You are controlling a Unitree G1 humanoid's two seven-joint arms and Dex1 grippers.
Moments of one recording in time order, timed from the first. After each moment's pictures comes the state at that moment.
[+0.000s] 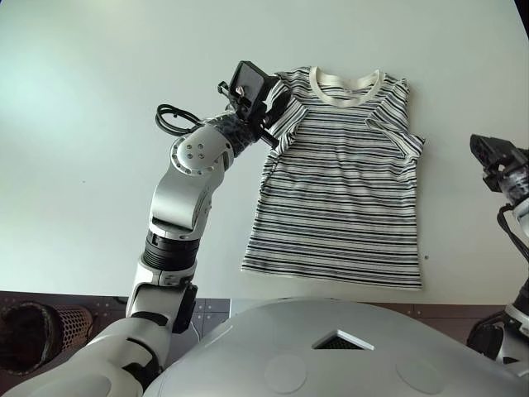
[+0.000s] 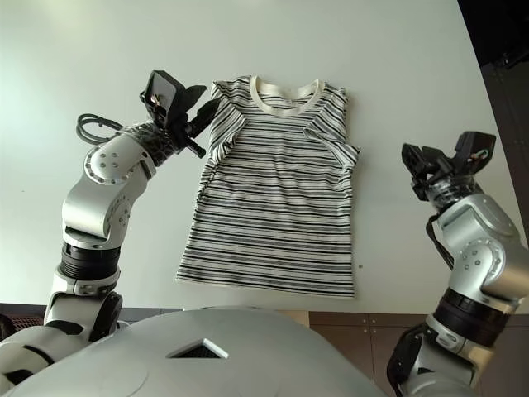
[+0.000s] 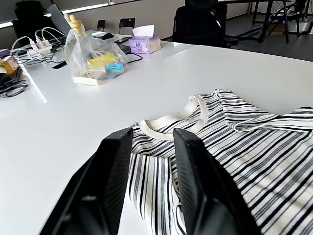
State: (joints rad) left arm -0.22 0.29 -0.19 -0.30 -0.12 0.56 -0.36; right arm 0.13 -0.50 -0.50 -0.26 0.54 0.84 0.31
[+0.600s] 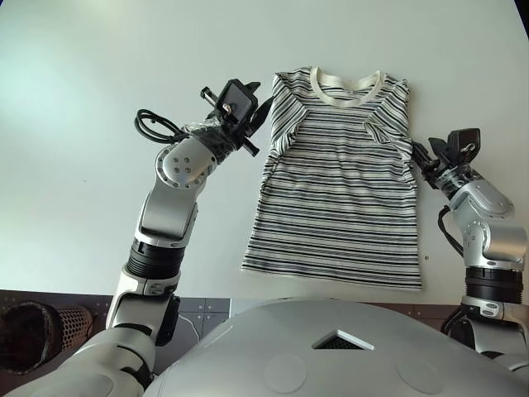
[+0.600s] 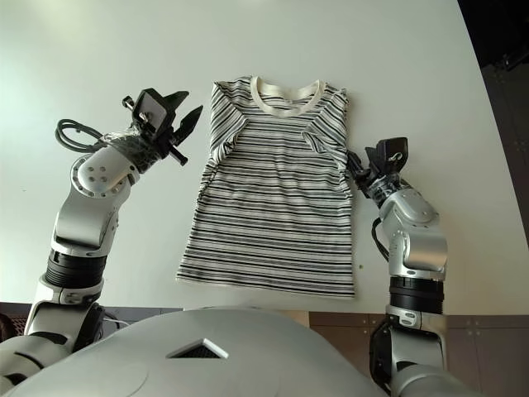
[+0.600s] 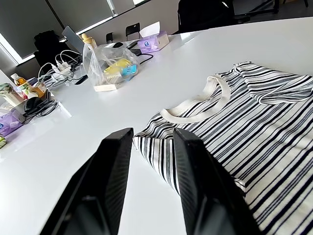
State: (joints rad) left arm -0.15 0.38 -0.21 -0.26 0.00 0.36 -0.41; right arm 0.04 -0.40 -0.13 -0.05 0.26 0.44 0.36
